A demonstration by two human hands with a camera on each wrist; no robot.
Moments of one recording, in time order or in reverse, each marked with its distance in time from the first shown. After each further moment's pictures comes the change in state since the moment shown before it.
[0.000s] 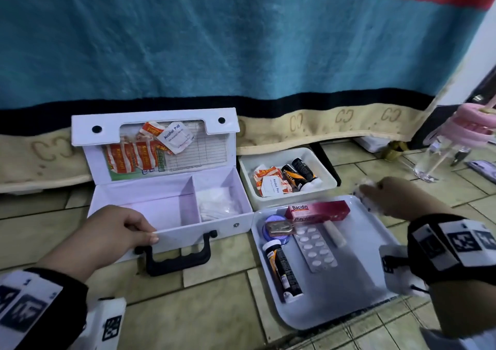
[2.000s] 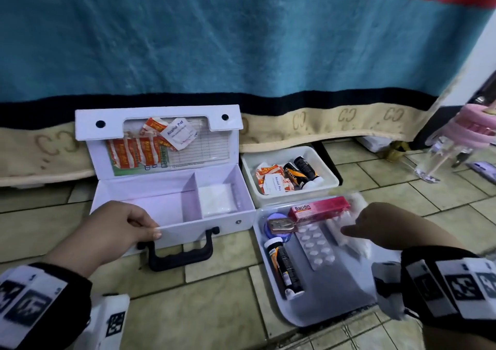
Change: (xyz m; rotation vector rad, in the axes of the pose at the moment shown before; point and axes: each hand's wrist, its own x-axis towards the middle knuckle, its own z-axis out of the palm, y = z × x) left_hand -0.006 0.006 0.001 0.037 0.025 0.004; right_hand -0.053 -0.026 0.014 -0.235 -0.210 -0.169
